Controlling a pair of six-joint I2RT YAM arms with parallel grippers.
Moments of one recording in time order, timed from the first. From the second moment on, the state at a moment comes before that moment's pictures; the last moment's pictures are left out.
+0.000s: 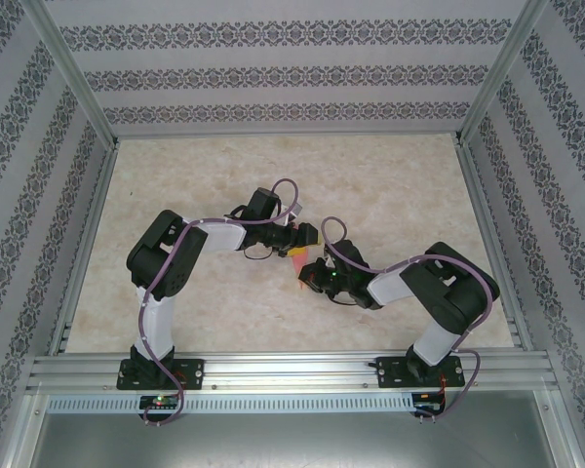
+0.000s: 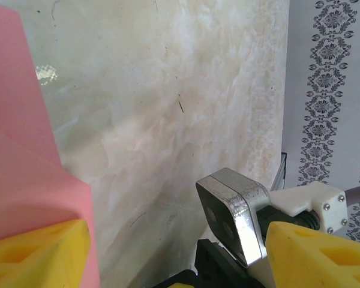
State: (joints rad) left arm -0.57 2.03 1.13 0.09 0.81 -0.79; right arm 0.68 1.69 0.43 0.57 -0.37 1.19
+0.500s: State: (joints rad) left arm -0.57 2.03 1.14 0.08 0.81 -0.78; right arm 0.73 1.57 0.42 0.38 -0.31 1.18
